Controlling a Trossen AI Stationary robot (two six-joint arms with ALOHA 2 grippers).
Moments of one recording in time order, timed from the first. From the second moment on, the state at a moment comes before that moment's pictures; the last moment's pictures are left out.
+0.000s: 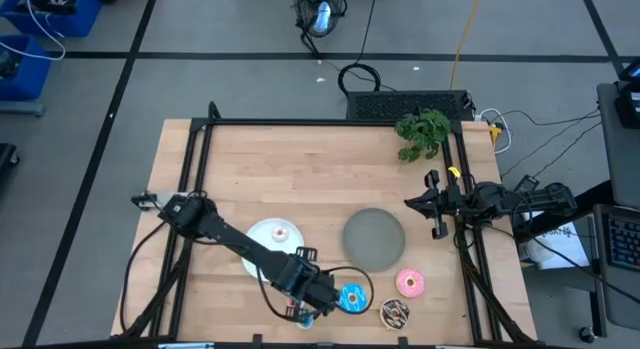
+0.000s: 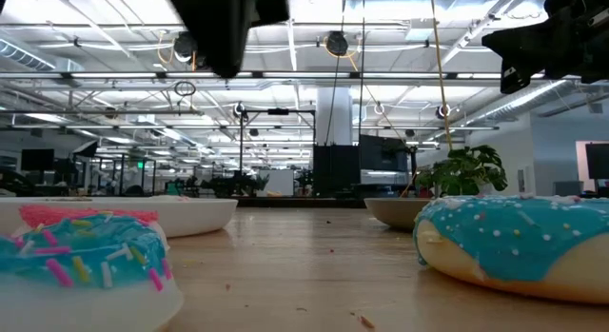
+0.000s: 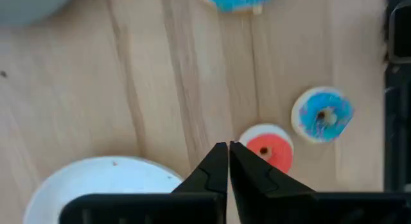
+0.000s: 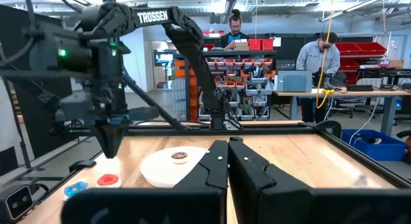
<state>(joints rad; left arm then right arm) -0.50 2.20 2.00 -1.23 -0.05 -0.35 0.14 0.02 0.02 0.16 0.10 0.01</state>
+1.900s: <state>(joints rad) -0.57 2.23 1.73 -0.93 -0.02 -0.29 0.14 0.03 0.02 0.15 0.10 0.01</state>
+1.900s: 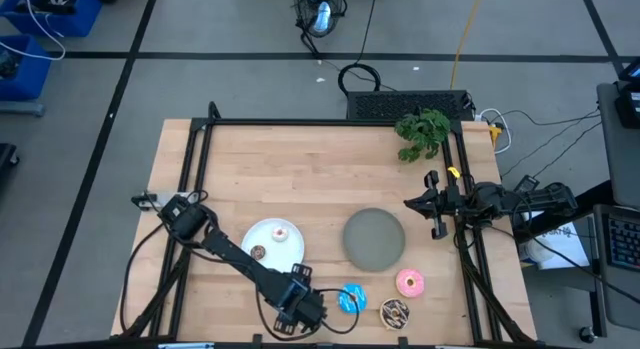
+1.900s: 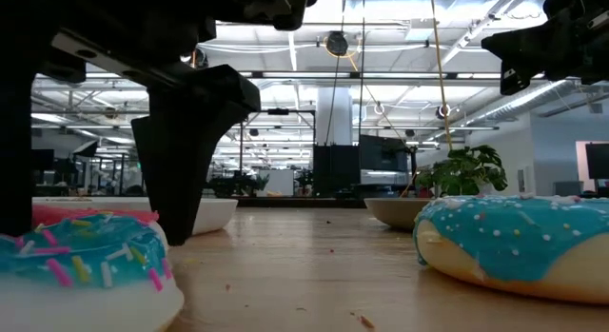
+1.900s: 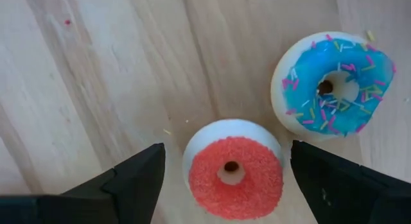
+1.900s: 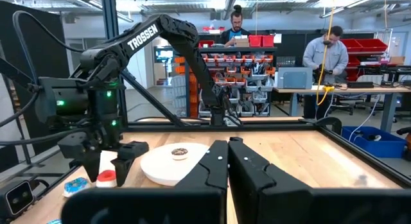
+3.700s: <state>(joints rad) -0.55 2.23 1.73 -0.94 0.05 -0.42 0.14 0.03 0.02 0.15 0.10 0.01</state>
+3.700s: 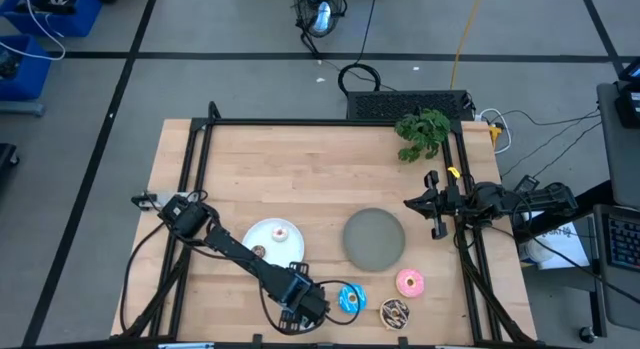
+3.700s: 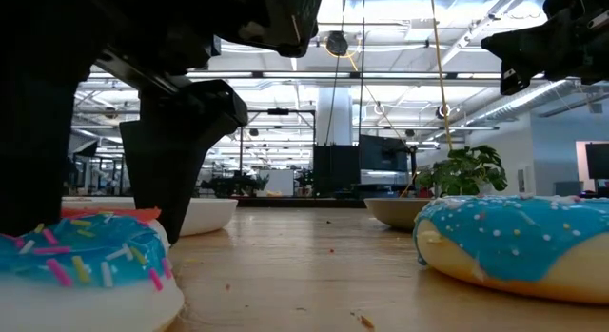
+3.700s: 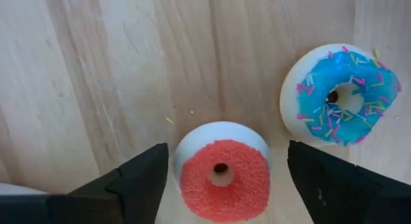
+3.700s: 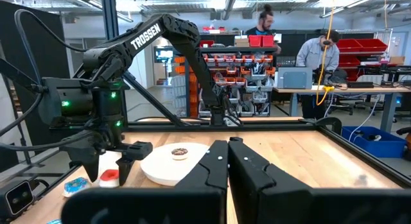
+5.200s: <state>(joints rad) -0.52 1.92 1.85 -1.32 -0.10 -0.56 0.14 0.03 0.01 0.15 0.10 0.01</state>
